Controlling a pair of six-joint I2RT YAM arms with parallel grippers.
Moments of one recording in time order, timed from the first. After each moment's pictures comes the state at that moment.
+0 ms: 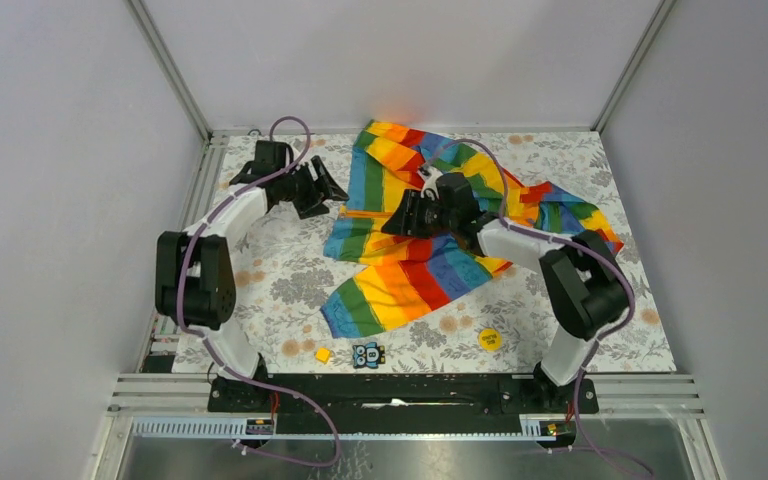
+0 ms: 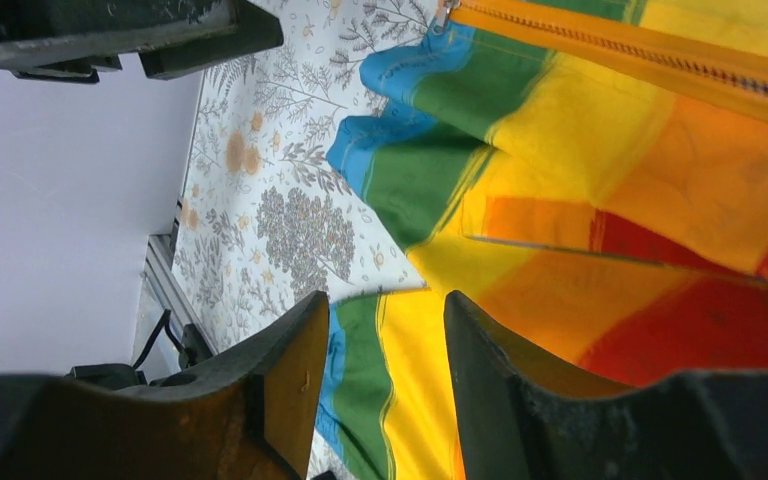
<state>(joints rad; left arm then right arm) -0.12 1.71 1.24 -0.37 0.53 -0.62 0.55 1.71 1.00 0.18 -0.44 0.67</state>
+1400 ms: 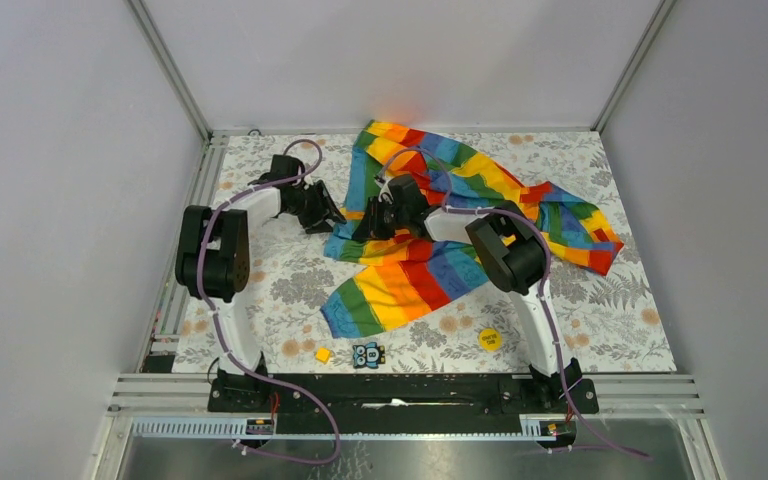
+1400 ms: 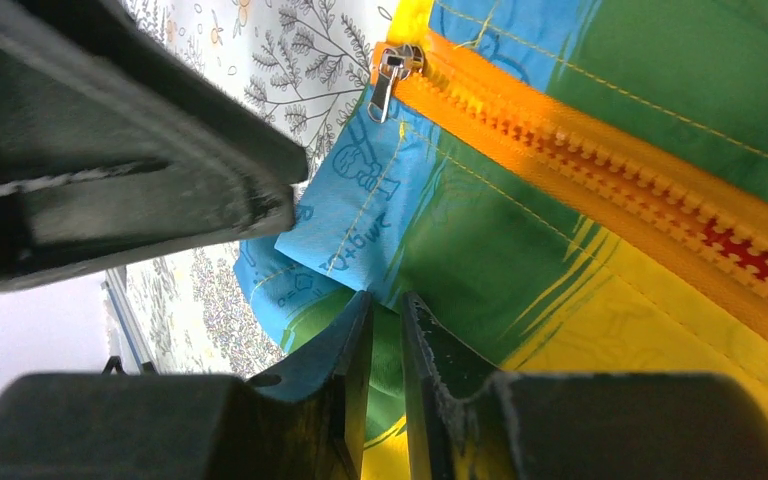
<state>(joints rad) -0.12 1.92 1.27 -0.37 0.47 -0.57 0.64 2.28 1.47 0.17 -0.48 0.70</state>
